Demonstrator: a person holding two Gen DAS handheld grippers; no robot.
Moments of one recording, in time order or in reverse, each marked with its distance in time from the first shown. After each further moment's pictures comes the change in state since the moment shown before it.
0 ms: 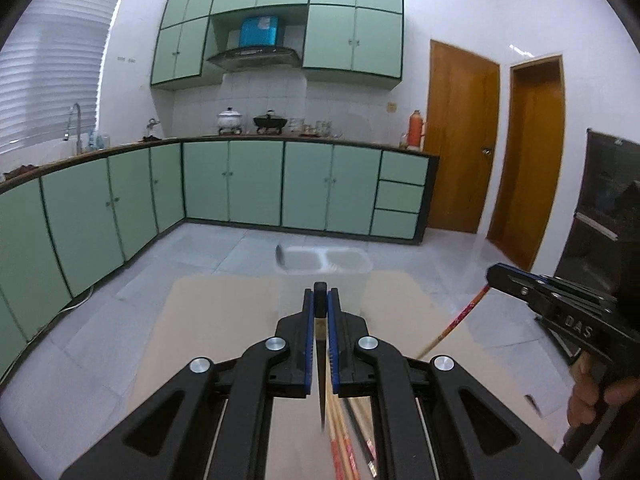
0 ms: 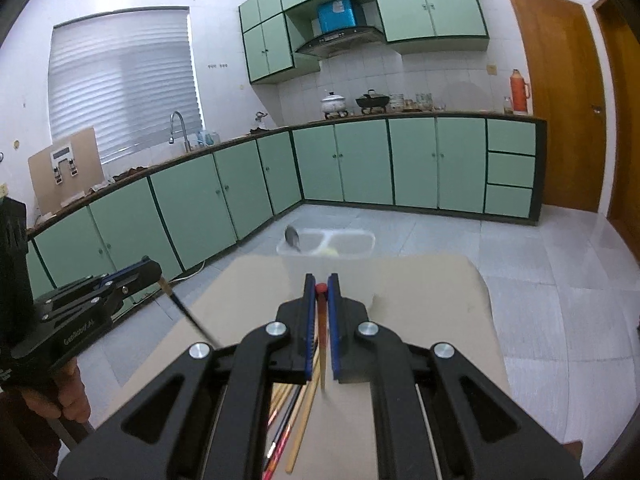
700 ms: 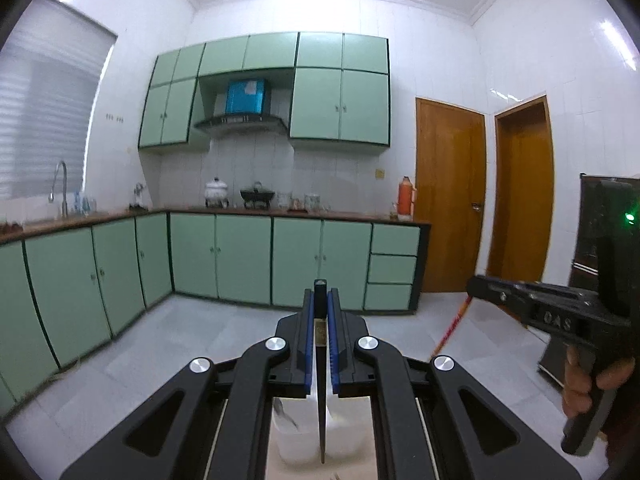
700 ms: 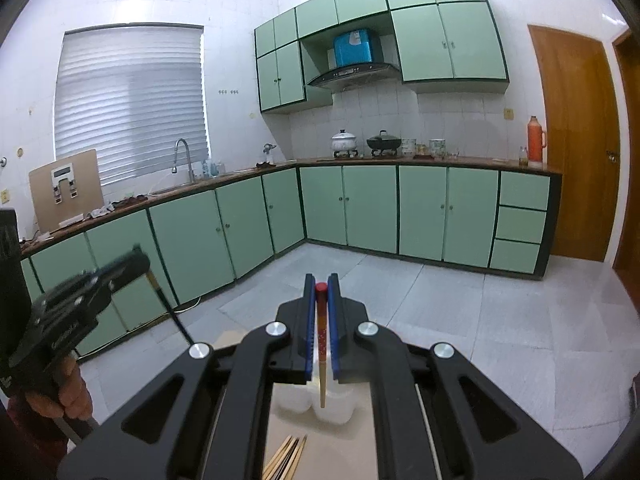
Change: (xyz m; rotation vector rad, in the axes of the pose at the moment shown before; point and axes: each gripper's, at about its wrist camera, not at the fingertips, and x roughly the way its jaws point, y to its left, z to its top) left arm 0.044 0.006 0.139 0.048 -0.252 -0.018; right arm 0.040 -0.029 0.154 -0.073 -0.105 0.016
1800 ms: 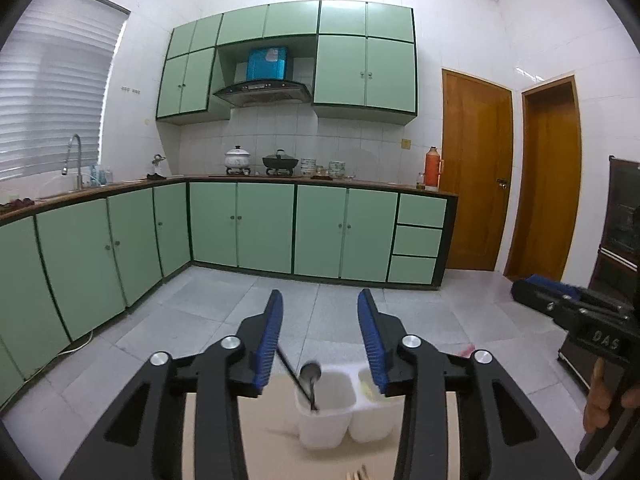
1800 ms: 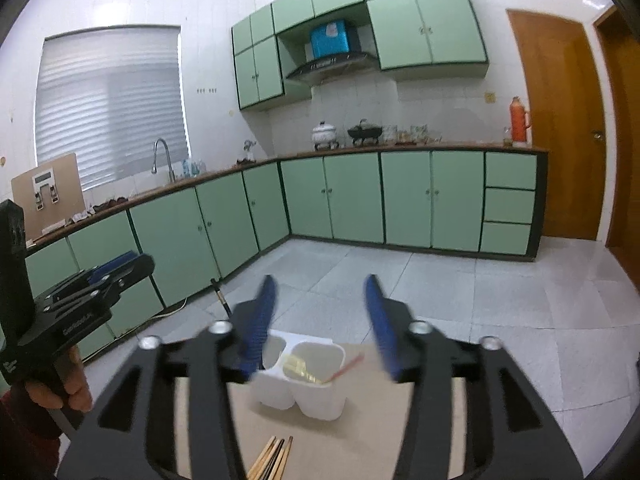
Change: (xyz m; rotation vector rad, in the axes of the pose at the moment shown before) left arm 0.028 0.021 -0.051 -0.029 0.117 0.075; right arm 0.024 -0.012 -0.059 0.055 -0.009 -0.061
